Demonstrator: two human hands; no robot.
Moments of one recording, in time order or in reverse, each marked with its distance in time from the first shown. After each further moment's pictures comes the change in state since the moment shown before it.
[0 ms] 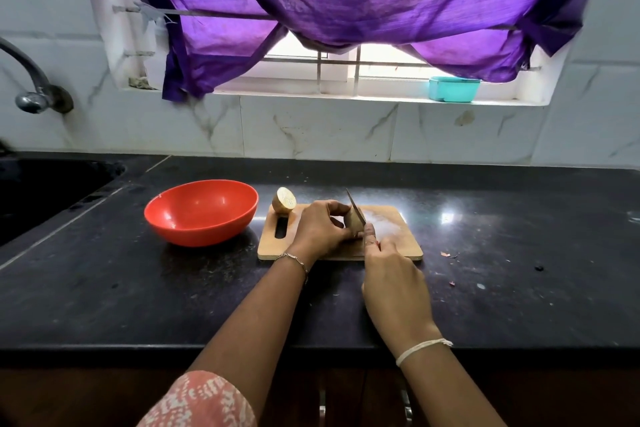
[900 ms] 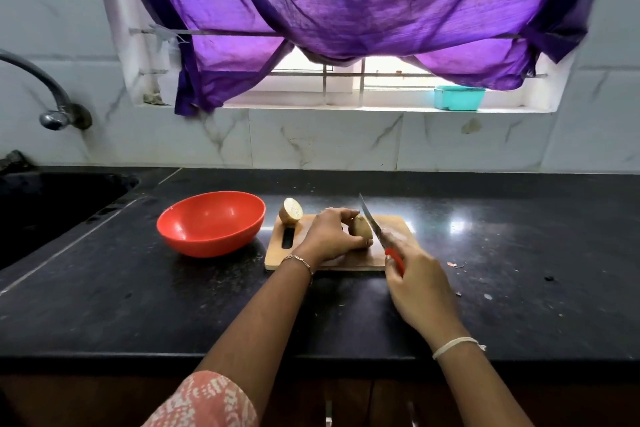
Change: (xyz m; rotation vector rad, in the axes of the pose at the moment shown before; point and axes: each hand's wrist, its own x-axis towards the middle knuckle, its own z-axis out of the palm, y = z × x) left_hand 0.001 0.015 -0.007 0.185 -0.091 0.018; right_hand 0.012 0.031 -0.001 0.530 0.101 0.066
